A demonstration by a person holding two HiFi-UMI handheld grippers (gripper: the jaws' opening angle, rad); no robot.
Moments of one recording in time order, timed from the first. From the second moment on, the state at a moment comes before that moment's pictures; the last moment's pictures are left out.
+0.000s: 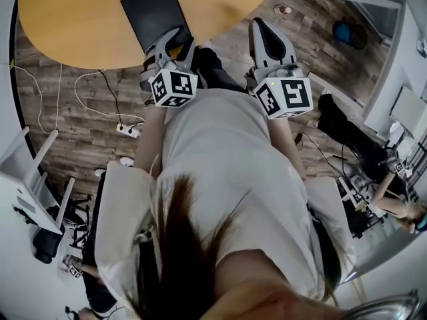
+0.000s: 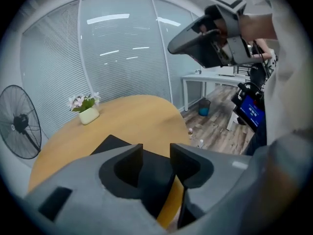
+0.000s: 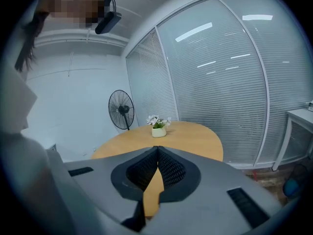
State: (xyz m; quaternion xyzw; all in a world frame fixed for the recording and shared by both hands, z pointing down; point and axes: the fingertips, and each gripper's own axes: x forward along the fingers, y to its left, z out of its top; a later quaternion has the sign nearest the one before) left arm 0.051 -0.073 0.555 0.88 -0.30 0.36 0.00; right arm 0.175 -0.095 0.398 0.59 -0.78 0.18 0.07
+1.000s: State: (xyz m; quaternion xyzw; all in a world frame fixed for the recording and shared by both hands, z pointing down) left arm 0.060 -0.069 0.591 0.86 -0.25 0.44 -0.03; right arm 0.186 -0.079 0.403 0.61 -0.76 0.19 0.07
